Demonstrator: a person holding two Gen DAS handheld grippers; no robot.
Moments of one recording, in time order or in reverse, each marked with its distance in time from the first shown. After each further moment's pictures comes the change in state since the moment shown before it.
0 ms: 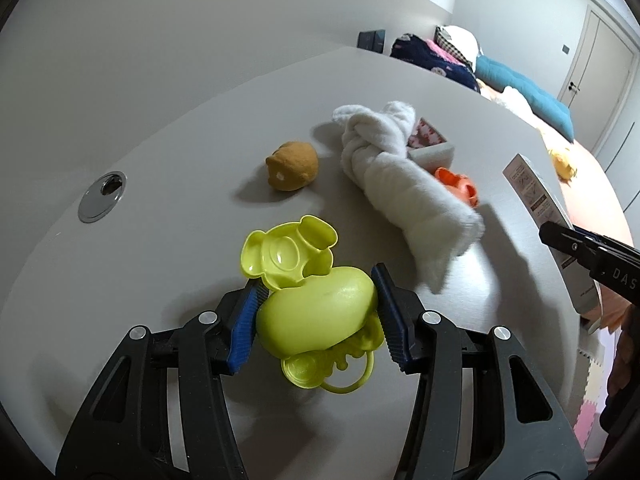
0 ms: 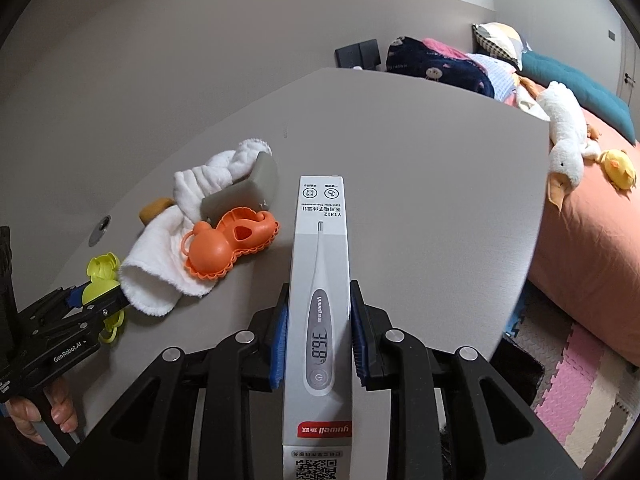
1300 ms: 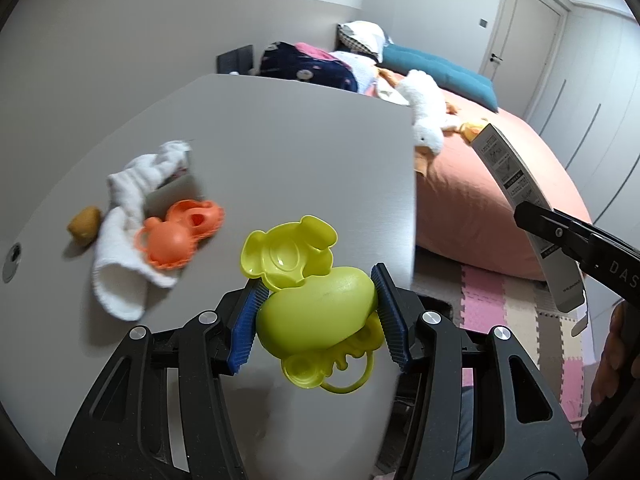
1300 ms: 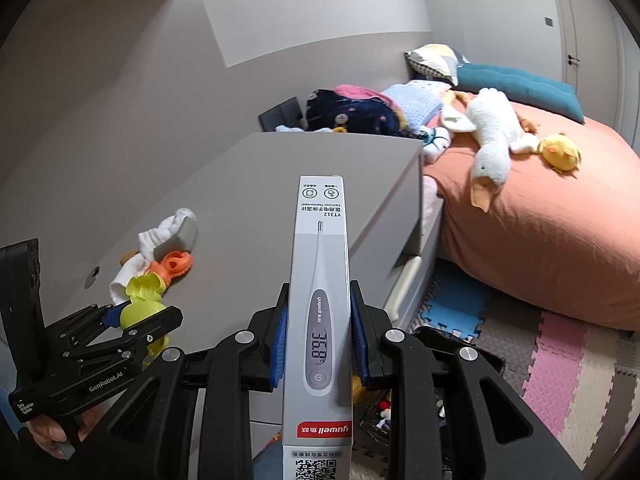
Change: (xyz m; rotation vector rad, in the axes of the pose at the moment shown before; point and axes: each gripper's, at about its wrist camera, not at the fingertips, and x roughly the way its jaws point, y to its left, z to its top) left arm -0.024 -0.184 0.001 0.191 -0.028 -0.208; right arm -0.117 -0.120 -0.032 0.143 -0.176 -0.080
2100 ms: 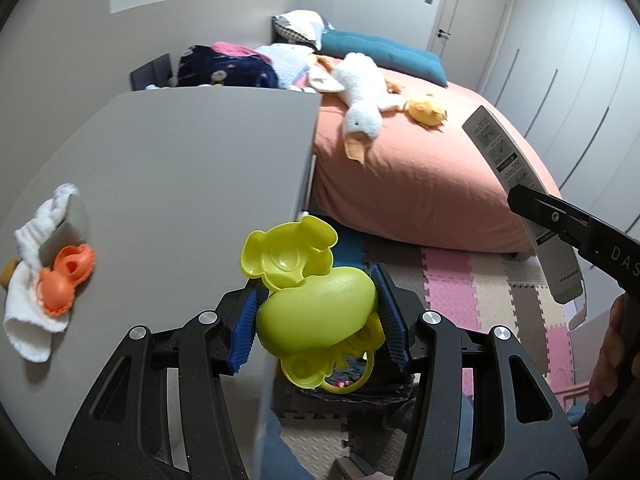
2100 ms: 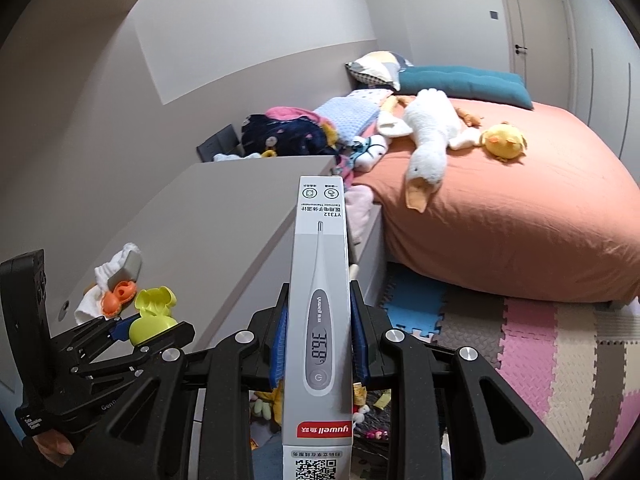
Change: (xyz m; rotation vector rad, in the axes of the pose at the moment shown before) left arm 0.030 -0.093 0.023 0.131 0.036 -0.138; right arm -0.042 -0.083 0.000 0.114 -0.059 -0.132
